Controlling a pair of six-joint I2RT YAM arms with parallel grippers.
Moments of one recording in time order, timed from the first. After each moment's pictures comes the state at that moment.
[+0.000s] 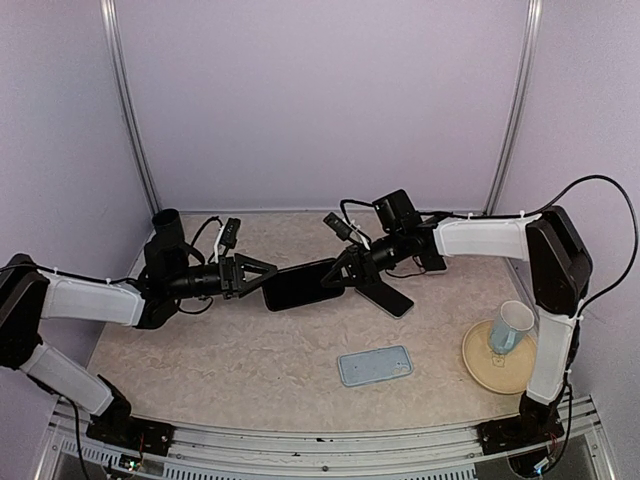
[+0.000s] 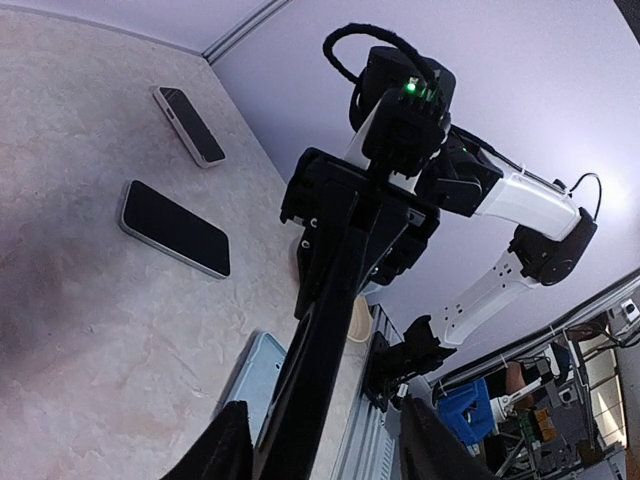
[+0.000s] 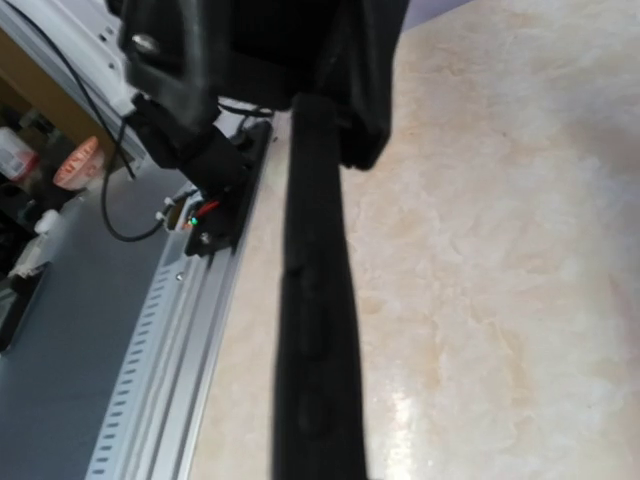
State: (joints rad) left arm -0.54 1.42 0.57 0.74 0.74 -0.85; right arm 0.64 1.95 1.40 -0.20 -1.15 -0.14
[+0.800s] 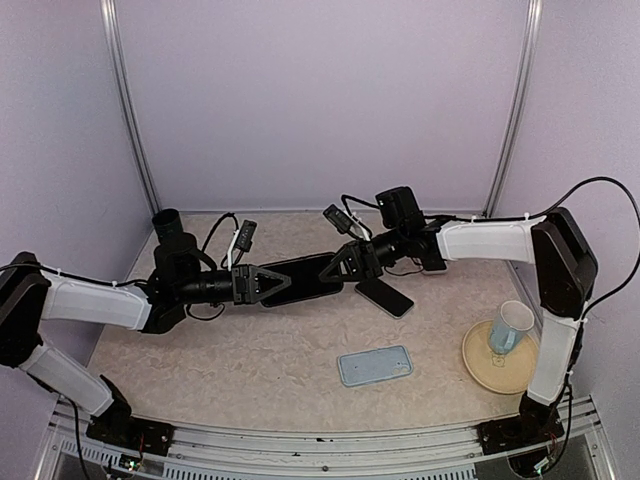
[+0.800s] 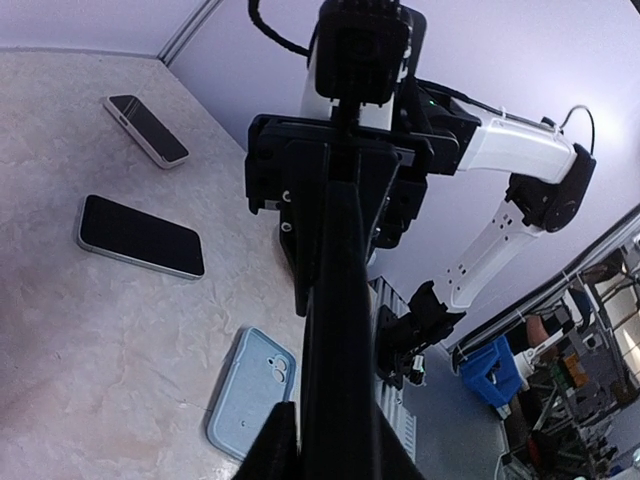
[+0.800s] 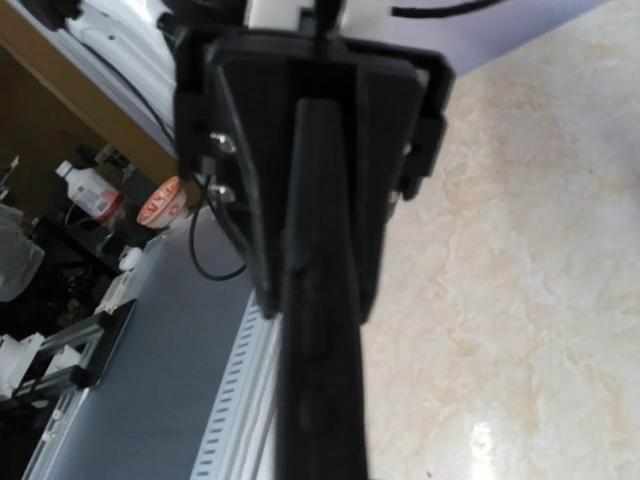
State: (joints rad) left arm -0.65 1.44 0.60 0.75 0.70 -0.72; right arm 0.65 1.91 1.35 0.00 -1.25 0.09
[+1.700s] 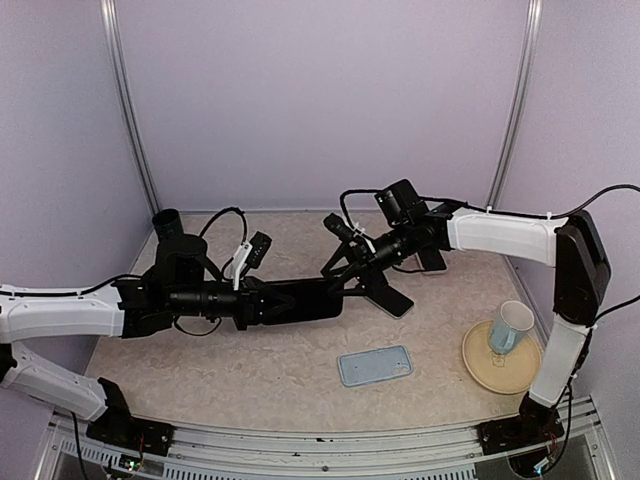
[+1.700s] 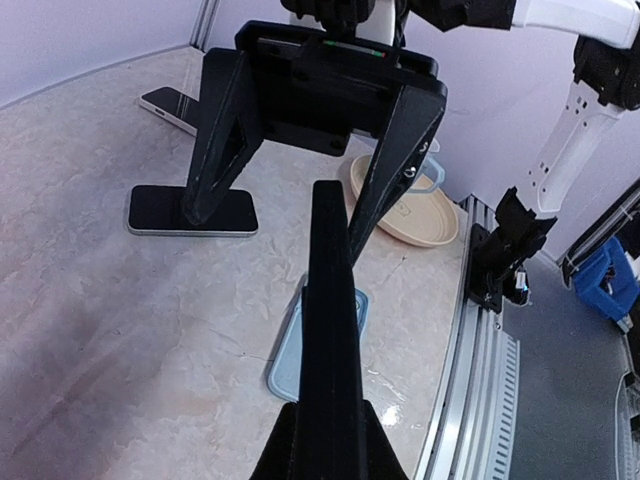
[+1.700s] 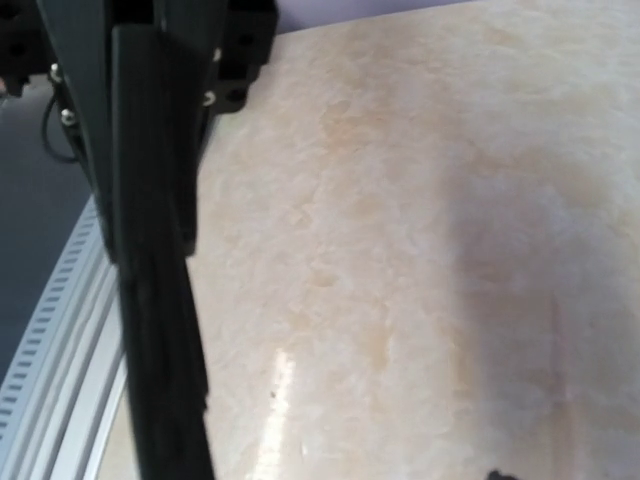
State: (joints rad) left arm -0.84 1.22 0.67 0.22 0.41 -0.30; right arm 0.68 1.82 1.40 -0.38 -0.99 -0.47
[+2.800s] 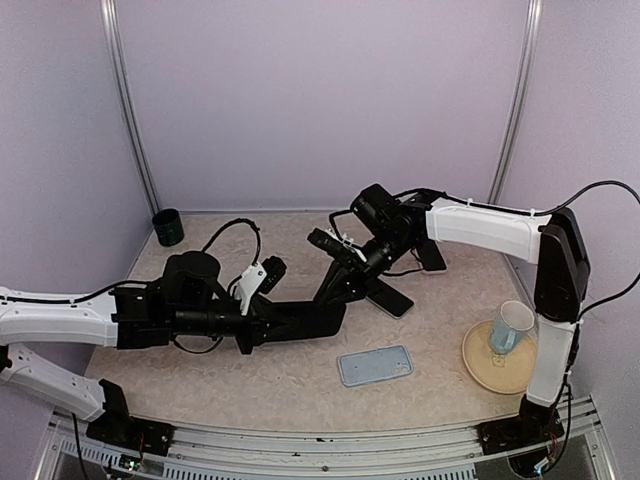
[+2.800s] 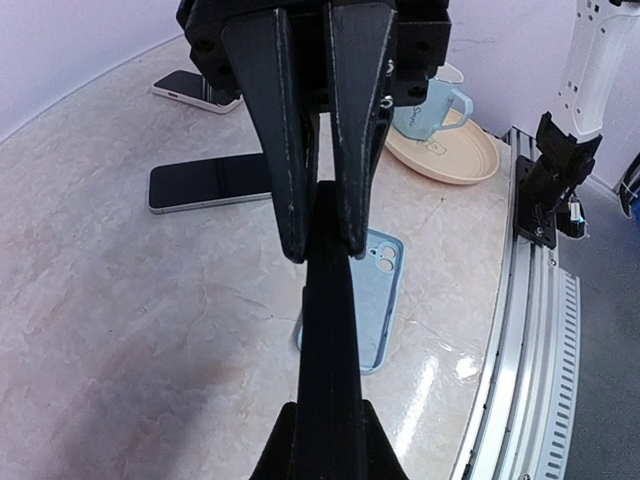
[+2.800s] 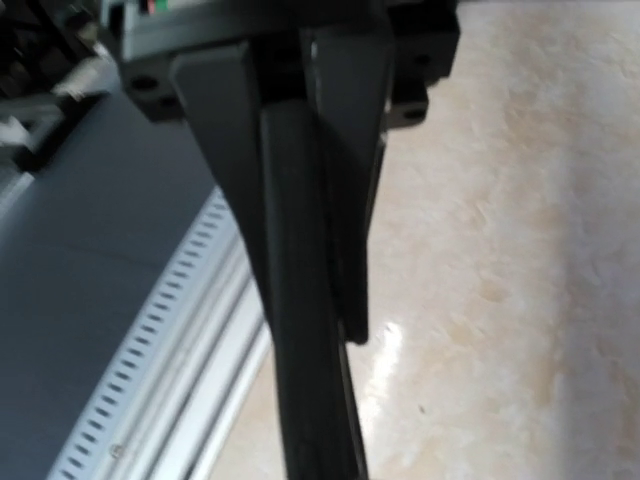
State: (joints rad) left arm -1.02 1.18 0.70 0.04 0.16 -0.10; right arm 0.76 1.92 1.62 -0.81 -1.10 -0.77
